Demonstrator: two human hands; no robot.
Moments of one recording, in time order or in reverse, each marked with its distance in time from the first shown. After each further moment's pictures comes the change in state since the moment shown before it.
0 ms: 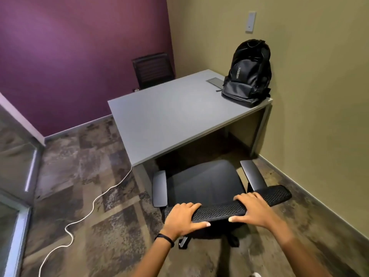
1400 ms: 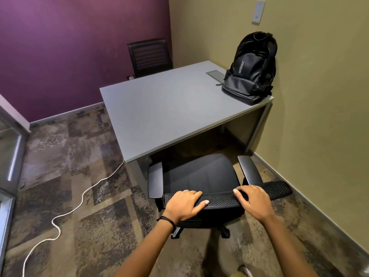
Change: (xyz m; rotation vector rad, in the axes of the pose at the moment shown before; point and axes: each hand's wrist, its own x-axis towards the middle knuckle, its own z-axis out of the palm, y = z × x) left_hand 0.054 -0.010 -0.033 0.052 0.047 0.078; right_hand 0.036 -0.001 -0.018 0.103 0.343 0.158
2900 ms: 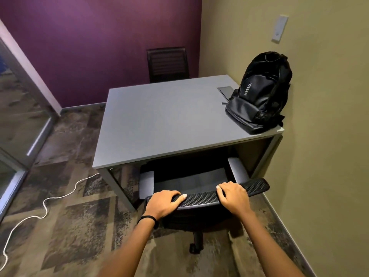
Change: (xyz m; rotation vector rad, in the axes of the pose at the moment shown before) left_hand 0.228 0.081 0.006 -0.285 0.100 -0.554; right_hand 0.221 0.197 -0.044 -0.085 0.089 -0.386
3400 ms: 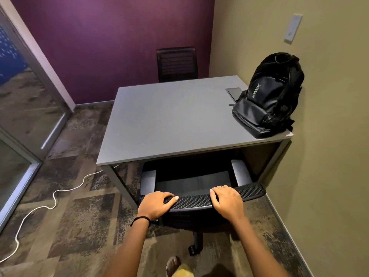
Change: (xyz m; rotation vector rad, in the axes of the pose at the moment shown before) left_hand 0.005 -0.011 0.010 0.085 0.118 -0.044; right_hand 0.007 0.001 0.009 0.048 0.016 -0.047
